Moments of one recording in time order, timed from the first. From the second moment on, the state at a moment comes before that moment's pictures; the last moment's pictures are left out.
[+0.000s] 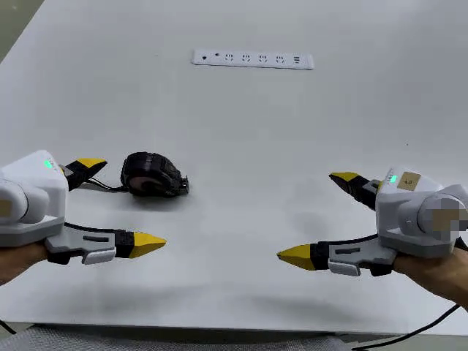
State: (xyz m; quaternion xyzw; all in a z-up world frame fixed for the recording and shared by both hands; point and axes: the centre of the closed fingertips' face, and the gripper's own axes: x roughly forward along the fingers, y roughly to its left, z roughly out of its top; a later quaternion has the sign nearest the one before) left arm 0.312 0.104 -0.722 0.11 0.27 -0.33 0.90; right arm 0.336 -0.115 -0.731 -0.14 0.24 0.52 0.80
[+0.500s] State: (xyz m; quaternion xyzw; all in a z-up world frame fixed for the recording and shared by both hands) left arm 0.330 0.106 -0.728 0.13 0.29 -0.36 0.88; right arm 0.352 -0.101 -0.738 -0.17 0.24 0.55 0.78
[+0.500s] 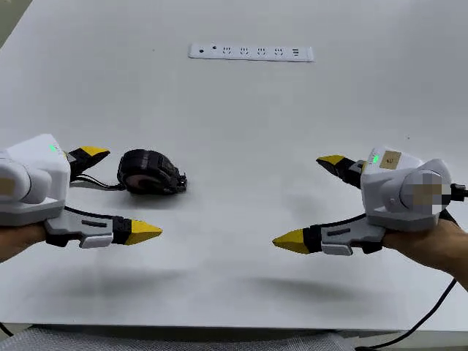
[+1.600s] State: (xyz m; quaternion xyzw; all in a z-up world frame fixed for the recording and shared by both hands) left arm 0.356 0.117 -0.745 0.21 0.33 -0.43 0.82; right arm 0.362 -0.028 -0.758 -0.21 0.23 0.66 0.69
